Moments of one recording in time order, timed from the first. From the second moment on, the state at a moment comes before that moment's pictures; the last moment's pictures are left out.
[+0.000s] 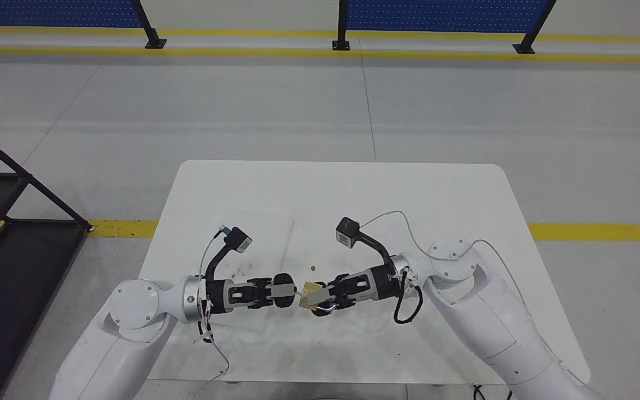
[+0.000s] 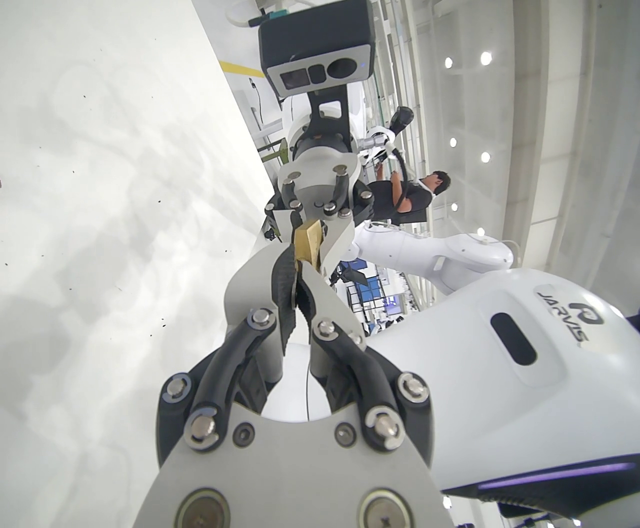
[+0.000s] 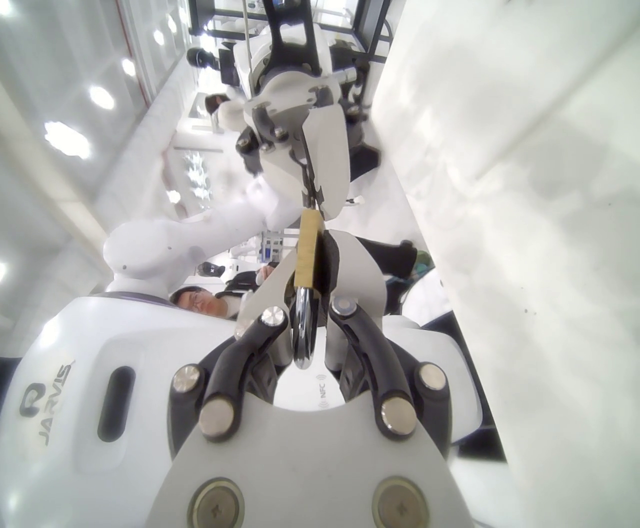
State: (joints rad) left arm 1.56 -0.94 -1.38 -1.84 -0.43 -0.27 -1.14; right arm -1.15 -1.14 0.99 -1.68 0.40 0.03 1.26
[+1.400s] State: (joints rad) left arm 1.56 -0.93 -1.37 -1.83 -0.48 -0.27 -1.16; right arm -1.15 -1.12 0.97 -1.67 0.42 0.02 1.23
